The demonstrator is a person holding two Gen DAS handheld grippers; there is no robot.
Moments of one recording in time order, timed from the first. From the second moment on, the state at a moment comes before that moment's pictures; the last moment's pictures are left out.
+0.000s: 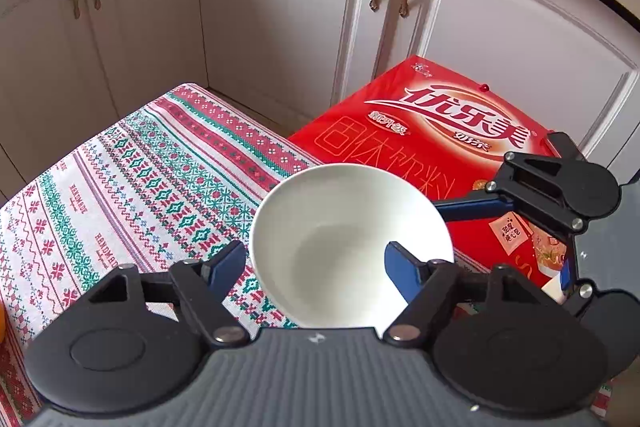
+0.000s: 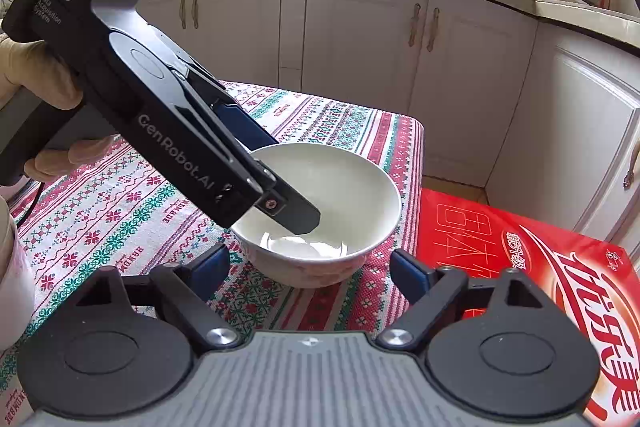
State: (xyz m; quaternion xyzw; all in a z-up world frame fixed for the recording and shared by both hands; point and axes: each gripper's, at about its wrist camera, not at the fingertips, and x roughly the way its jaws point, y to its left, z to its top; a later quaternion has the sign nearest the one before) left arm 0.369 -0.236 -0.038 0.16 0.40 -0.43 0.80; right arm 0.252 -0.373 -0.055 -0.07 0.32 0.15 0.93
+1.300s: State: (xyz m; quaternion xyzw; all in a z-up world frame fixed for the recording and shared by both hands) left arm 0.314 -0.202 0.008 0.14 0.39 -0.43 0.80; right arm 0.198 -0.345 -0.007 -0.07 0.30 0.17 0.94
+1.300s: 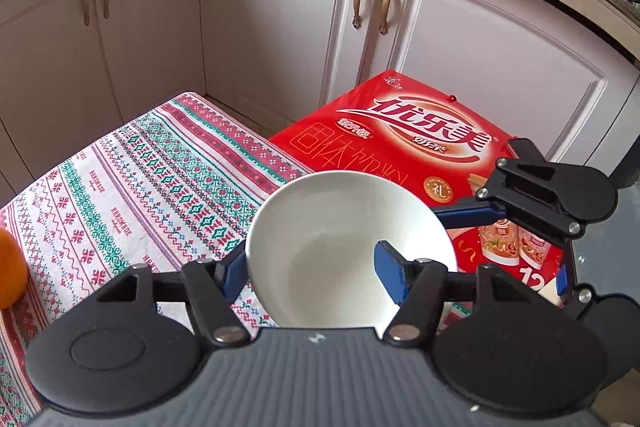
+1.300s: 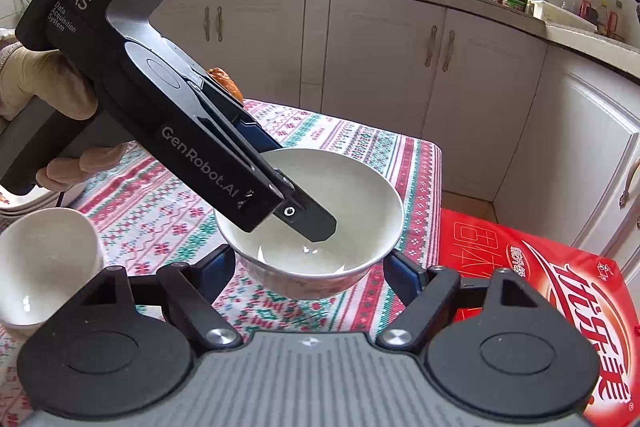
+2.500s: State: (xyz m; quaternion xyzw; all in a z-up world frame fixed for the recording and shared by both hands) left arm 0.191 -0.070 0.041 0.08 0.37 -0.36 0.85; right arm 0.096 -0.239 0.027 -0.09 0.30 0.26 0.92
